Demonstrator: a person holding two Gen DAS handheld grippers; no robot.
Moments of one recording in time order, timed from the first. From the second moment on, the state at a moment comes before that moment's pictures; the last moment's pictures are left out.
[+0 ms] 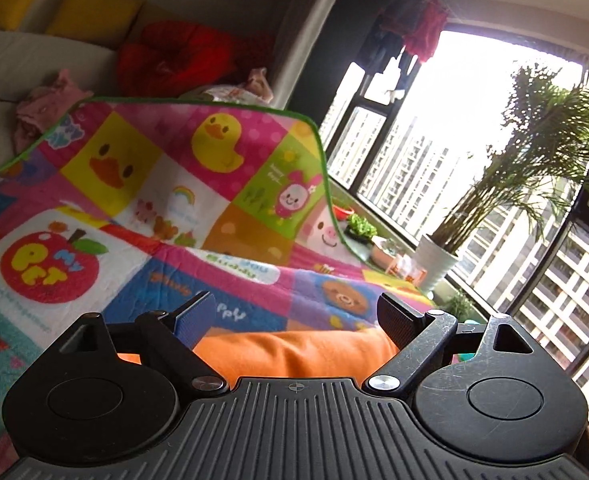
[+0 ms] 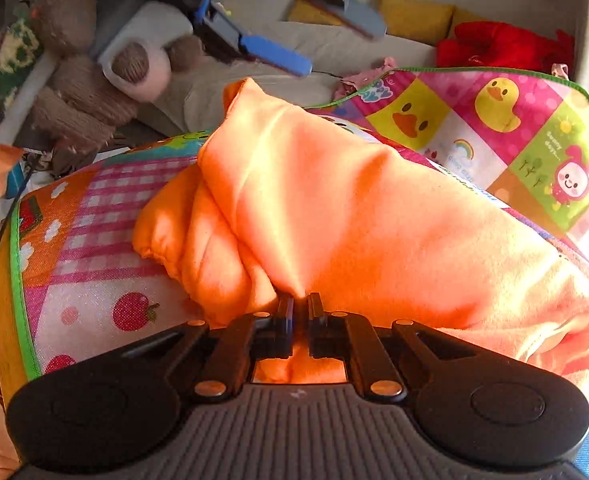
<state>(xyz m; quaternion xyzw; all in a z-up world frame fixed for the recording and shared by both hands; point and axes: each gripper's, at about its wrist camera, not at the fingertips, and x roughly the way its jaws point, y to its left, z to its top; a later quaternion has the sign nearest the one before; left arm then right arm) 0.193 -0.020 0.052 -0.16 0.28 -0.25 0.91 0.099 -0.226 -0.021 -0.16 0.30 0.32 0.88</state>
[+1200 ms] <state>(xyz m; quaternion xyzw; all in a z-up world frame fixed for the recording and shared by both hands) 0.124 0.033 -0.014 -0.18 0.34 -0.09 0.92 0.129 -0.289 -0.032 0.04 0.32 0.22 0.92</state>
